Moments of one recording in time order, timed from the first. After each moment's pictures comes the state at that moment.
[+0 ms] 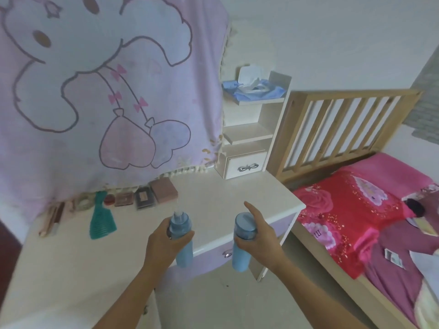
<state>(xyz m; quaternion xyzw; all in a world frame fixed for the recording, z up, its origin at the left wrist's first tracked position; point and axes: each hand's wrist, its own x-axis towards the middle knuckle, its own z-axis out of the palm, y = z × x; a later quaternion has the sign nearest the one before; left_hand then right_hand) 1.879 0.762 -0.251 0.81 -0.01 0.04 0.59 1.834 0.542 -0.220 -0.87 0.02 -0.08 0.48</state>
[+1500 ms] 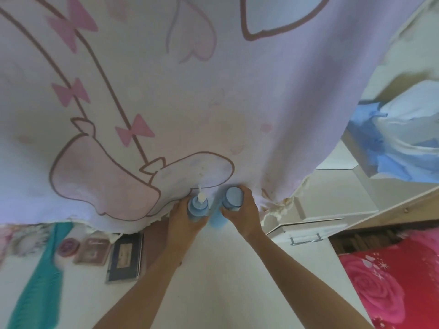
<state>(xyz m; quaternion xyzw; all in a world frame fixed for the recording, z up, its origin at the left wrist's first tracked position) 2.242 0.726 -0.315 0.80 0.12 0.02 0.59 2.283 0.577 -0.287 -0.90 0.02 -0.03 0.43</state>
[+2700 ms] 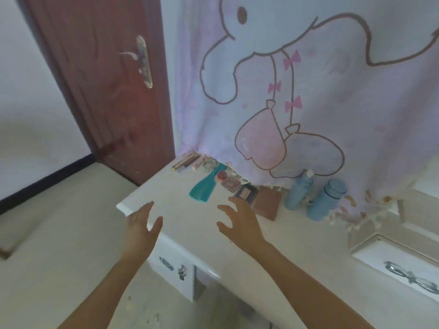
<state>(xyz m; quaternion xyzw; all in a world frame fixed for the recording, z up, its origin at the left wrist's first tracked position) 1.865 0.819 -0.283 0.79 0.45 0.25 0.32 2.057 0.676 -0.278 -0.81 -0.55 -0.08 0.21</state>
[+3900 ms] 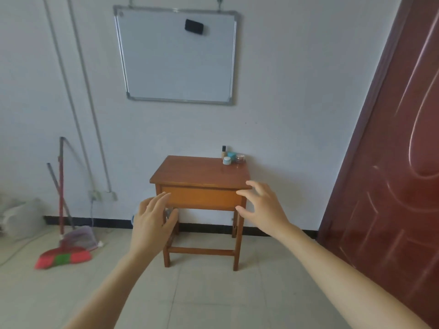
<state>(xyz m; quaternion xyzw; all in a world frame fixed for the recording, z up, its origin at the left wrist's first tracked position) 1.232 0.957 -0.139 0.55 0.72 0.42 -0.04 1.462 1.055 -0.106 -0.41 -0.87 0.01 0.26</state>
